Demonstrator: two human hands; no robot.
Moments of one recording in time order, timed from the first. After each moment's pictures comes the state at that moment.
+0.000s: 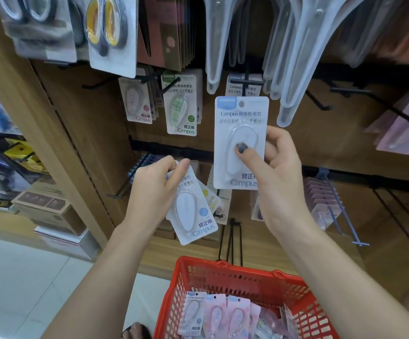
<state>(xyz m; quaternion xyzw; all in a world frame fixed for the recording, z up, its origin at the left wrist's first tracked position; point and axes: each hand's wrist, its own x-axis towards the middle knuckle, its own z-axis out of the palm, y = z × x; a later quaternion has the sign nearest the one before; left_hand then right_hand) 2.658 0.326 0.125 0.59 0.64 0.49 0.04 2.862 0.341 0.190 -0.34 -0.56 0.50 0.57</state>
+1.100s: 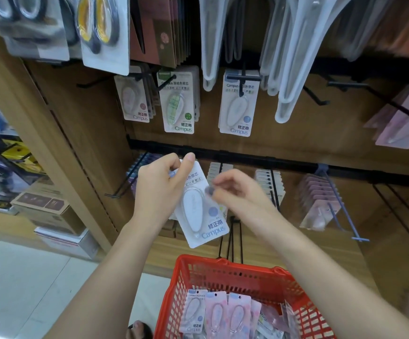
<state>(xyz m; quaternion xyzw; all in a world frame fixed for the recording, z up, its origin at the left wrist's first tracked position) 2.676 0.329 0.129 0.55 0.64 0.53 0.07 2.862 0.349 0.140 -0.42 -0.67 0.53 0.33</state>
